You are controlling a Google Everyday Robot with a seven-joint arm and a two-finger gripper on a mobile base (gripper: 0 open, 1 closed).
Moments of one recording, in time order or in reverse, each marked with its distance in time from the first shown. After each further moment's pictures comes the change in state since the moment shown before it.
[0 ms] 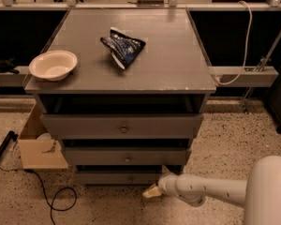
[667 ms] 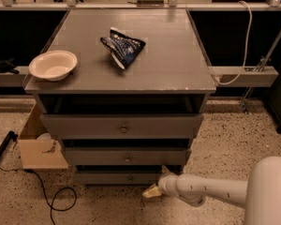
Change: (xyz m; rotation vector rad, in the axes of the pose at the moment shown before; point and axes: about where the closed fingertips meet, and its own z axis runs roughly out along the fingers) arm 0.001 0.001 -0.001 -0.003 -0.003 0.004
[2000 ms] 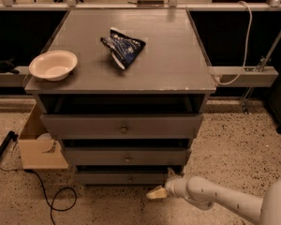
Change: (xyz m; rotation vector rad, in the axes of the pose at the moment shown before) arm 0.034 -0.007 0.000 -0.073 -0.072 0.148
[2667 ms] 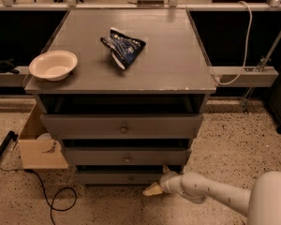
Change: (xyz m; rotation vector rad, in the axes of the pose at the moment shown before) arm -0.015 -0.001 0.025 -0.016 -0.002 -0.080
